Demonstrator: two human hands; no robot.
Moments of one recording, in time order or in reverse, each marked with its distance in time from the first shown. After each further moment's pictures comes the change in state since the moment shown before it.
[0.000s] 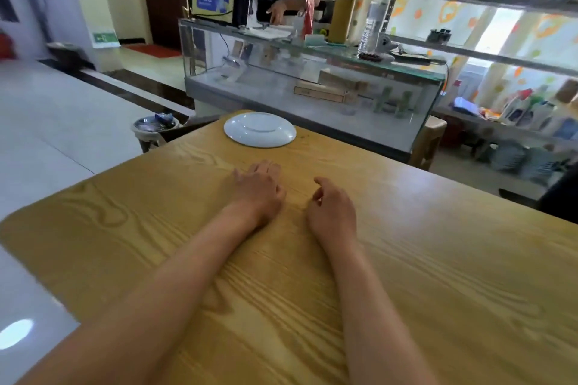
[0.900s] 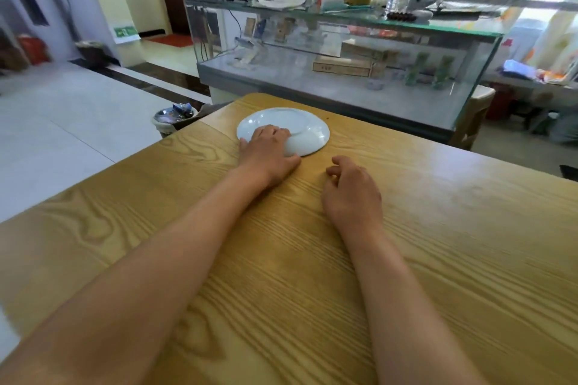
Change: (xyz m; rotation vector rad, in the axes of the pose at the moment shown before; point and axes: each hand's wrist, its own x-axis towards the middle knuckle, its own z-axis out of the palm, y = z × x) left_hand 0.089 -0.024 0.019 -0.089 0.046 -0.049; right_hand 0.048 0.008 0.021 0.020 0.012 0.019
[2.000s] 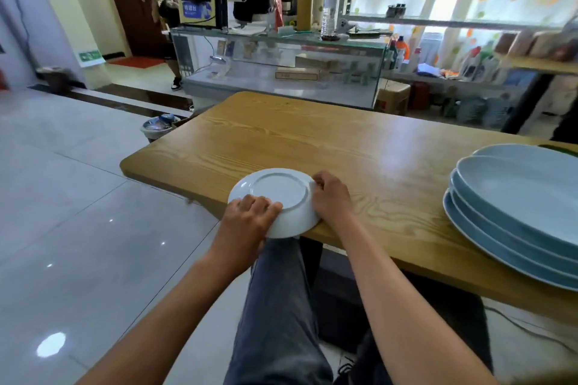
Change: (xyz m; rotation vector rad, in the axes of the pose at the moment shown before) left_hand -0.424 0.015 -0.103 0.212 0.102 0.529; right_hand -0.285 -0.022 -0.086 0.228 -0.055 0.173
